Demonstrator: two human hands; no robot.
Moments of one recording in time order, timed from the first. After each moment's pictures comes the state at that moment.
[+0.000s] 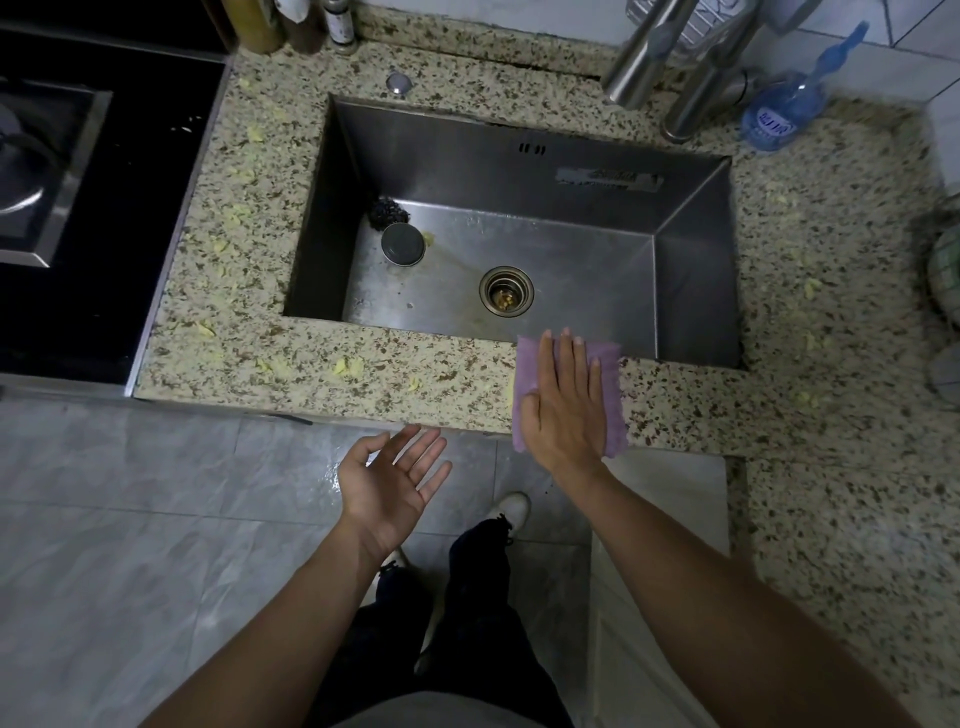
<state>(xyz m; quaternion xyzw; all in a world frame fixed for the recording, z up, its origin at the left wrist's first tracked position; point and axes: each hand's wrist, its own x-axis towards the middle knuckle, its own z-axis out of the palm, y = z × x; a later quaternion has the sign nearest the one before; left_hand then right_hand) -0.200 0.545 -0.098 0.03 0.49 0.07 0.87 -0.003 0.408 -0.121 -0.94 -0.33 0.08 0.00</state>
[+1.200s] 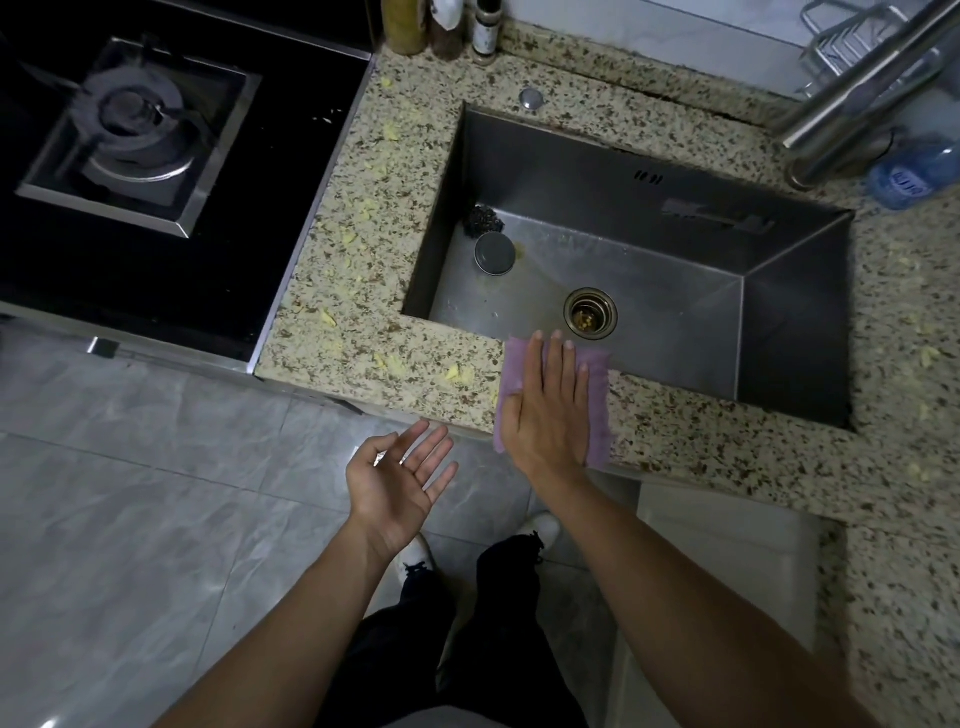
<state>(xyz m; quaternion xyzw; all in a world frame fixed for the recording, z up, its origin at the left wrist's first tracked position) -0.268 0.627 -0.103 0.00 0.50 0.13 0.86 -0.088 0.539 -0.121 -0.93 -0.36 0.07 0.03</state>
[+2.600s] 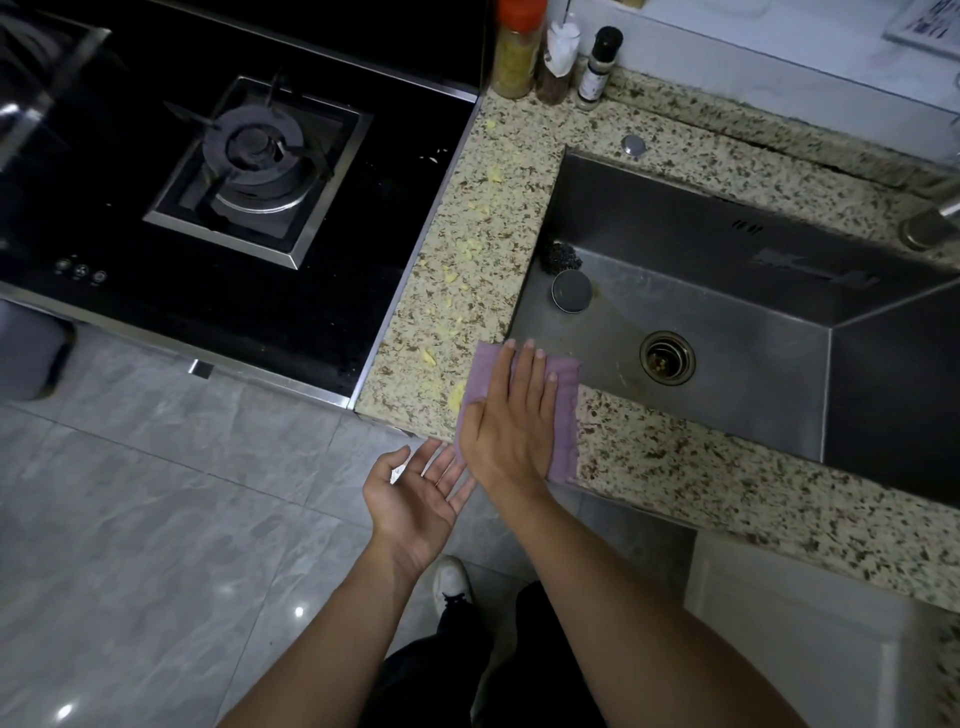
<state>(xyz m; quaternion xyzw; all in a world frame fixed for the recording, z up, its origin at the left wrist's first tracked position) -0.308 0.704 -0.117 -0.04 0.48 0.20 0.85 -0.178 0.679 -0.119 -0.92 -0.38 0.09 0.07</state>
